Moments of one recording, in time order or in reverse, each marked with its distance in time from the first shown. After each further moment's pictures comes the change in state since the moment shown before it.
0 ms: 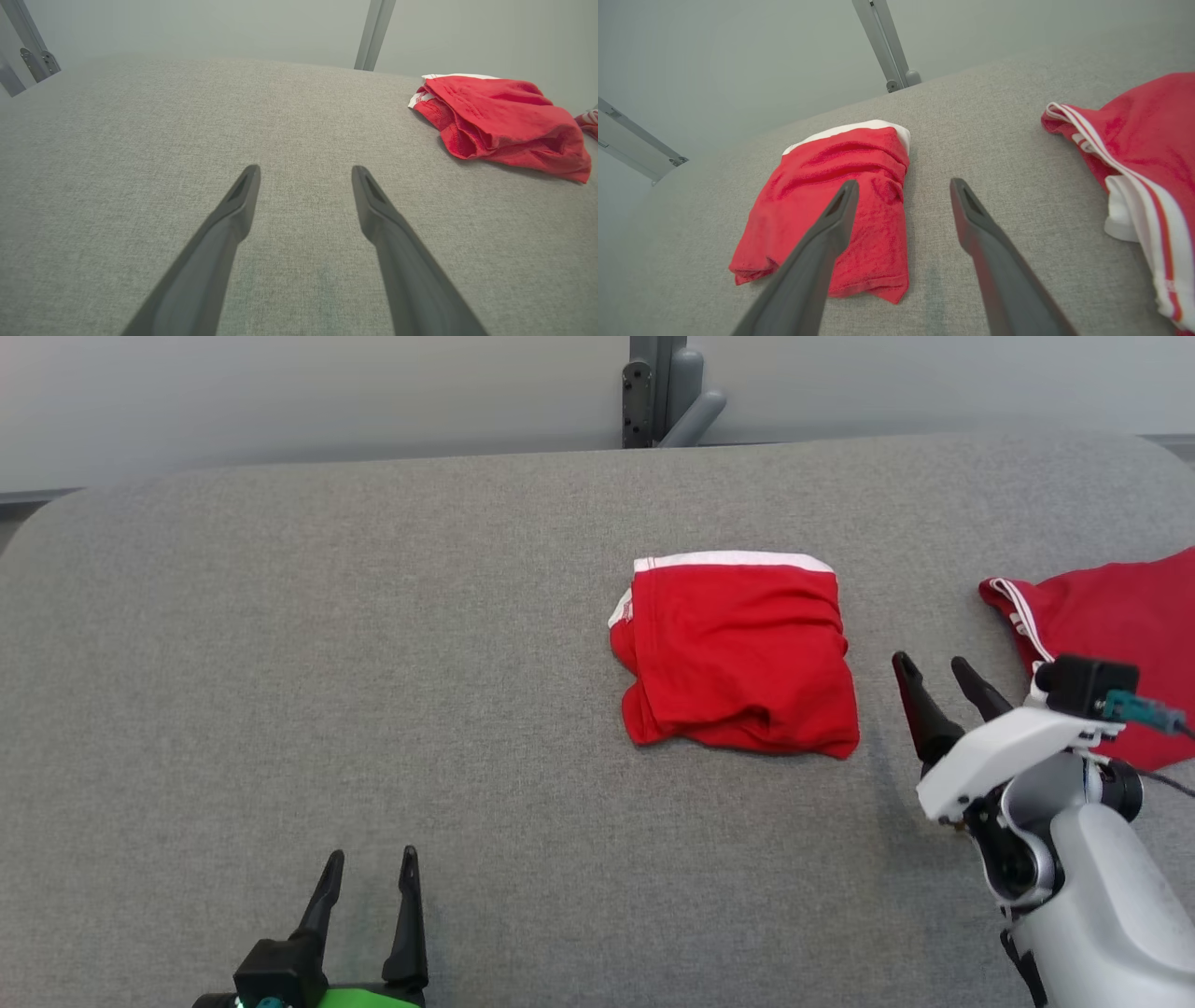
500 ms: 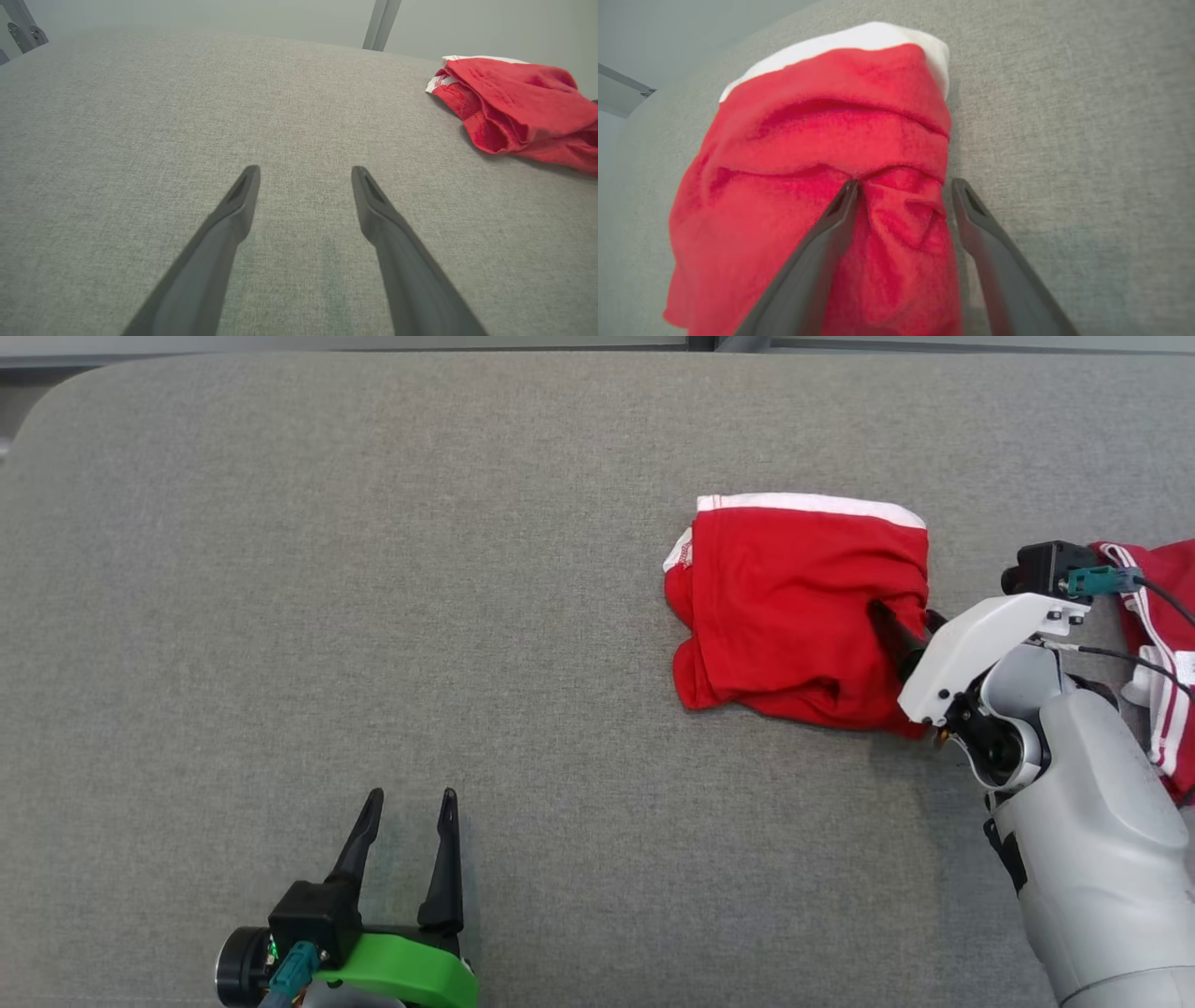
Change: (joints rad) left arm -0.115 -0.001 -0.088 0.022 -0.018 0.027 0.000; right arm -0.303 0.019 -0.038 0.265 0.023 -0.001 0.291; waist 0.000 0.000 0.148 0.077
